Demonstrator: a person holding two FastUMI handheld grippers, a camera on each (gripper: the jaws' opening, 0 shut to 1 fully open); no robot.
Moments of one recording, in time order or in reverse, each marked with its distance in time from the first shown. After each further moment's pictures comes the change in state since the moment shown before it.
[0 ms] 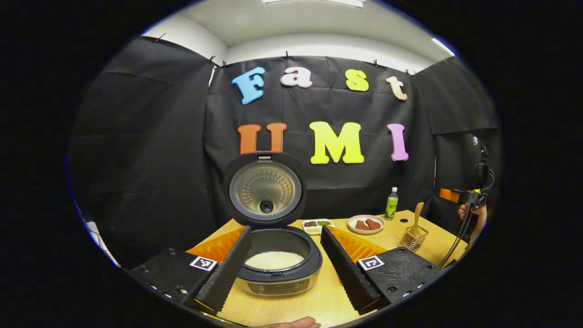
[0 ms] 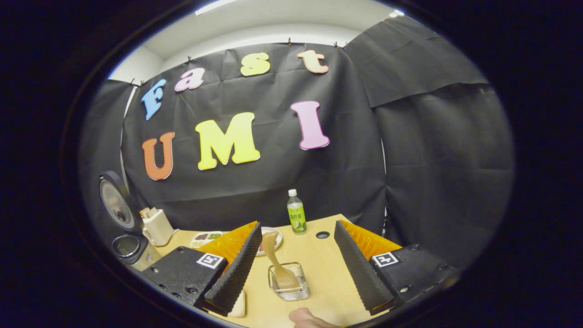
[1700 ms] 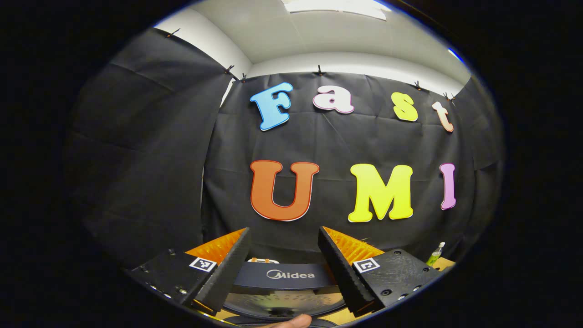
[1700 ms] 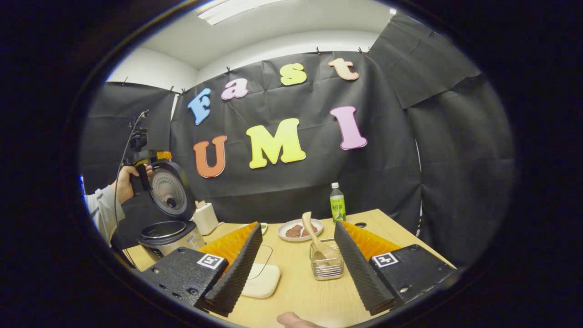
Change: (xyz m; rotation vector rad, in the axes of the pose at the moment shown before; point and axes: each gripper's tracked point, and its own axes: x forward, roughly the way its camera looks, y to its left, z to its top) left arm 0.258 0.098 0.113 -0.096 -0.225 0.158; right arm -0.070 0.046 -0.062 -0.028 -0.014 0.286
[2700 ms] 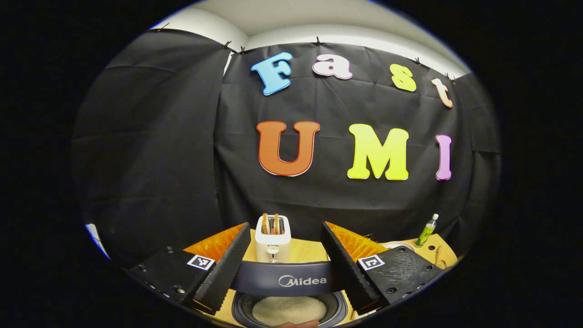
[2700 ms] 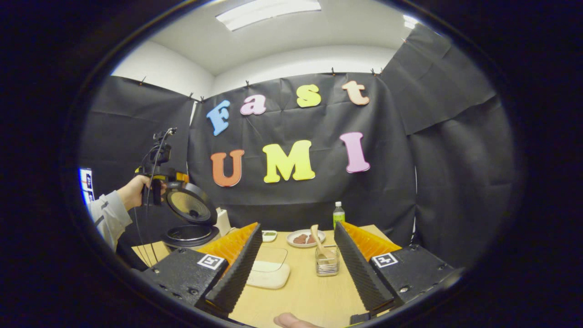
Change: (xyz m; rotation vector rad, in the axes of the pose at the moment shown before) left arm -0.112 -0.010 -0.055 0.054 0.328 -0.015; right arm -0.122 0.036 0.065 -0.084 -0.087 0.038
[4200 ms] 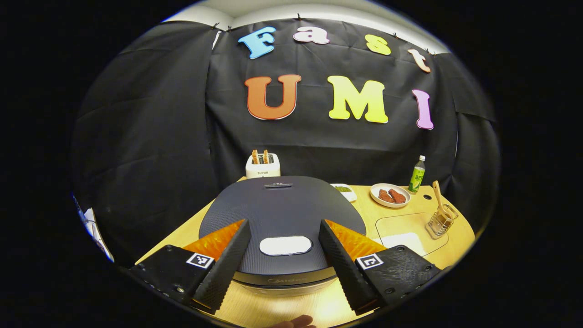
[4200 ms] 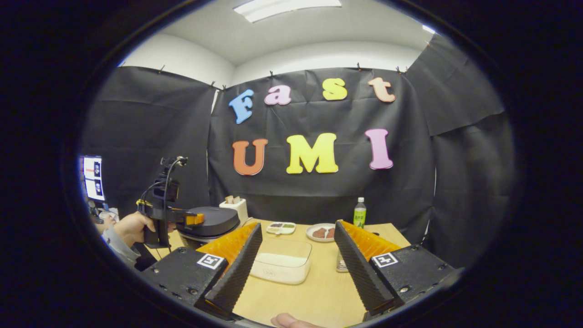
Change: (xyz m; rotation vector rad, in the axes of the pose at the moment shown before) left arm -0.076 -0.017 -0.167 0.034 0.141 -0.050; right arm 0.004 0.070 -0.021 -0.057 0.076 0.109
